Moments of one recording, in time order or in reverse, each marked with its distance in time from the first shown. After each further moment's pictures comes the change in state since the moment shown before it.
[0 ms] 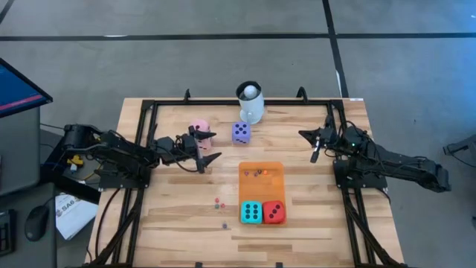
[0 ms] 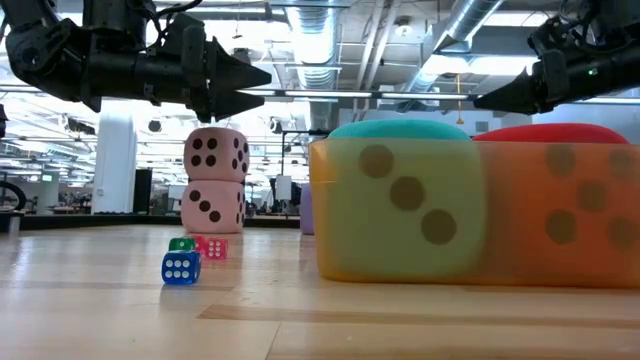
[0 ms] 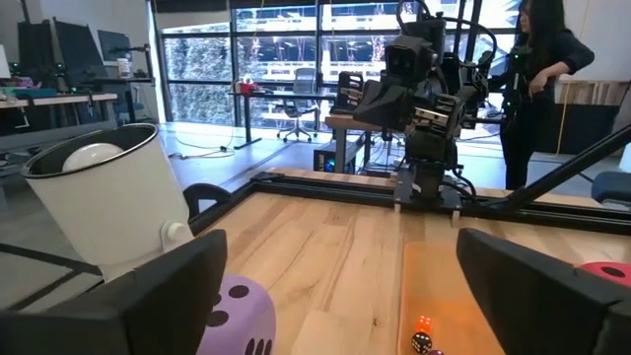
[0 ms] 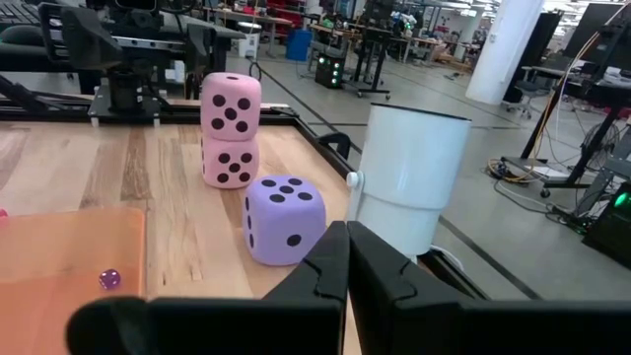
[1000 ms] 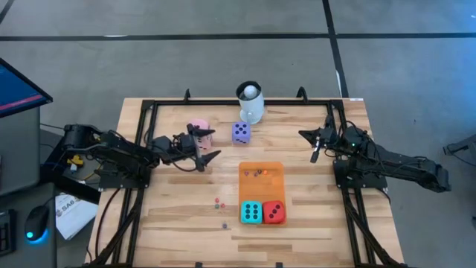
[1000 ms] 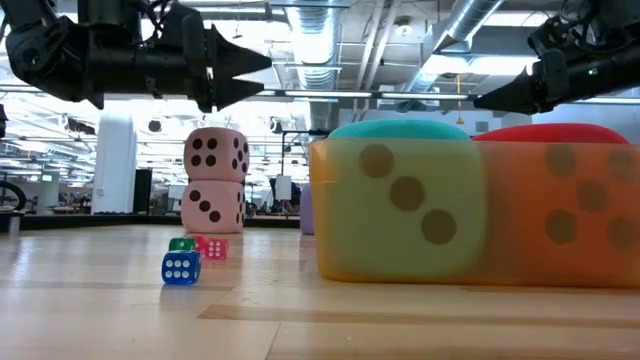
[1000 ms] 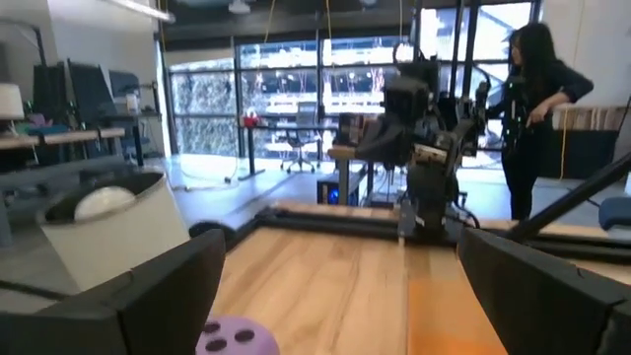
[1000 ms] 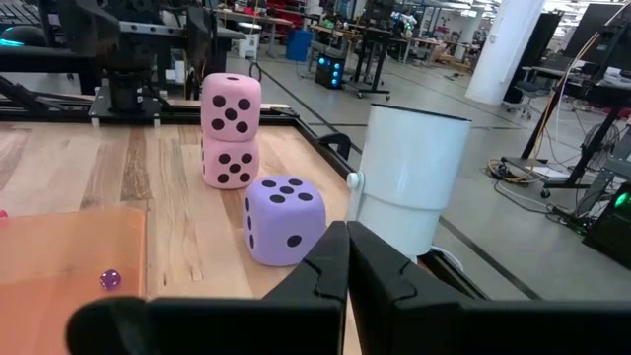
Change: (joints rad) left arm 0.001 -0.002 0.000 0.097 -0.002 0.048; right arm 0.000 0.000 0.001 0.000 0.000 0.000
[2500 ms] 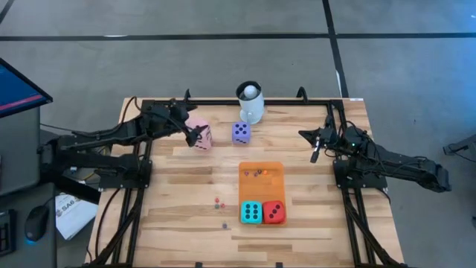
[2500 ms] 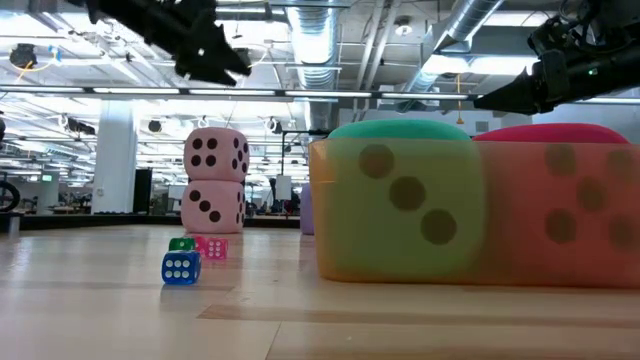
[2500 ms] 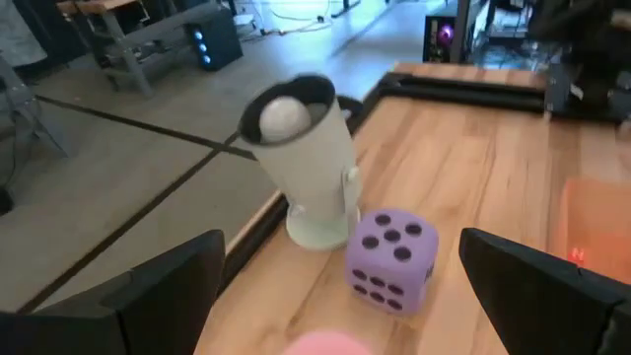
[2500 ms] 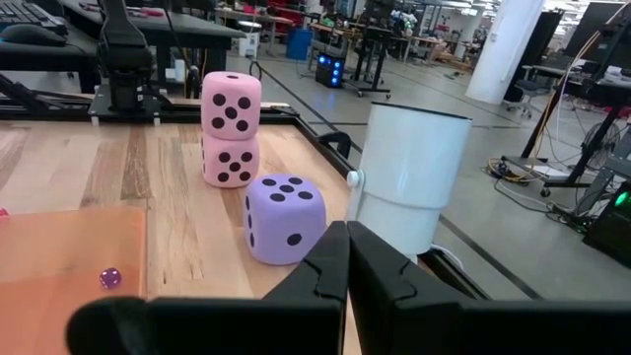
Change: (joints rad) left arm 0.251 -0.397 0.472 -1.358 -0.043 0.027; right arm 0.000 0.001 0.000 -0.003 0.000 0.000
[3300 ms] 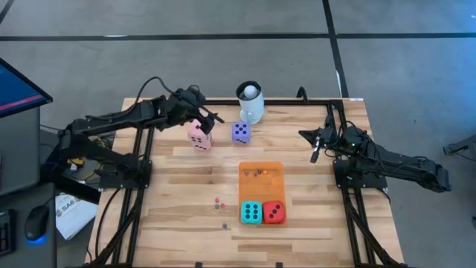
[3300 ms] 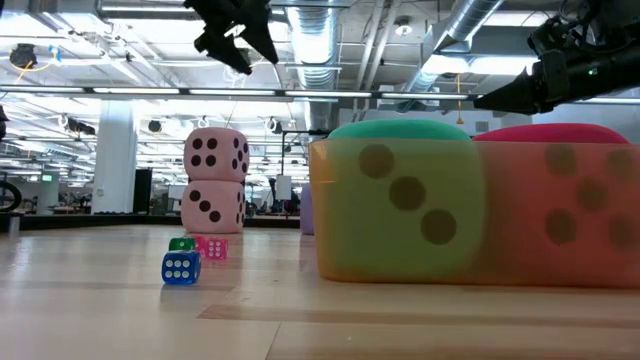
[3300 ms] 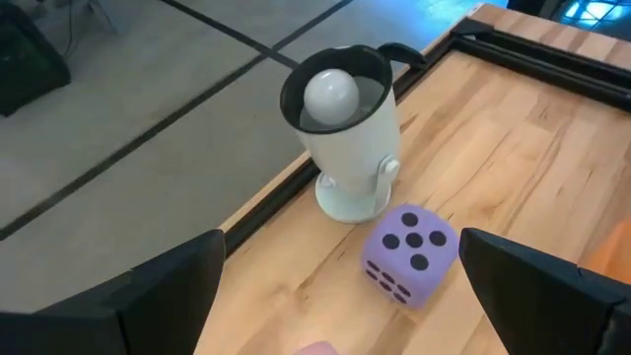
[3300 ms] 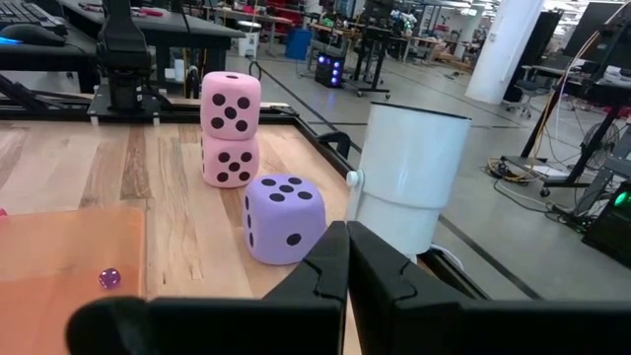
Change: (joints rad) left arm -0.048 0.352 0.535 -0.494 -0.196 -0.277; right arm 0.000 0.000 0.000 0.000 0.000 0.000
